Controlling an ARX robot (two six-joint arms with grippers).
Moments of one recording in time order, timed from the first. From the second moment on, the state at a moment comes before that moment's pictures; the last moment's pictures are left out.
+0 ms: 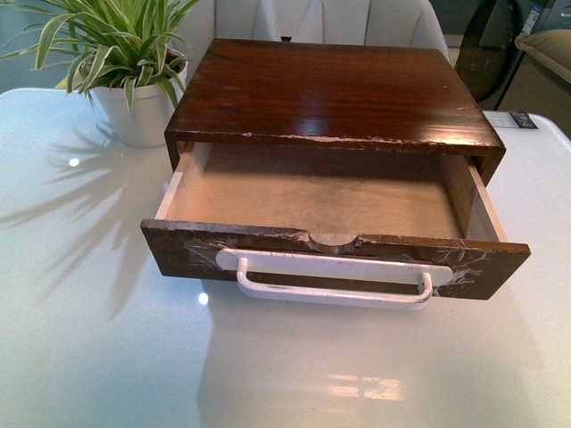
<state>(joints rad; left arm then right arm) 0.00 0.18 0.01 0.18 0.00 0.00 0.00 0.01 0.02 0.00 0.00 -0.01</state>
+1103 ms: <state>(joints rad) 0.00 0.01 0.01 0.00 0.00 0.00 0.00 0.01 0.02 0.00 0.00 -0.01</state>
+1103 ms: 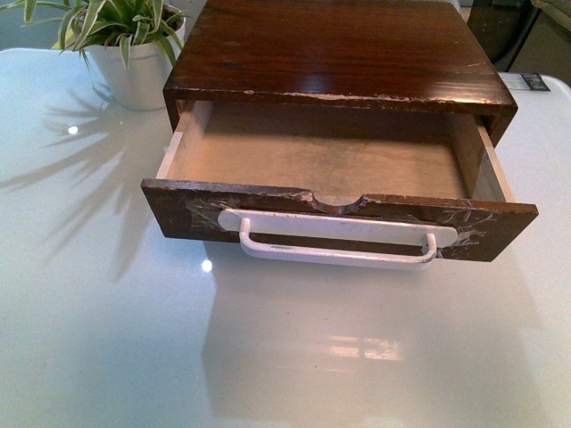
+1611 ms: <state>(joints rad) 0.00 0.01 0.01 0.00 0.00 0.00 0.00 0.01 0.02 0.00 0.00 -0.01</state>
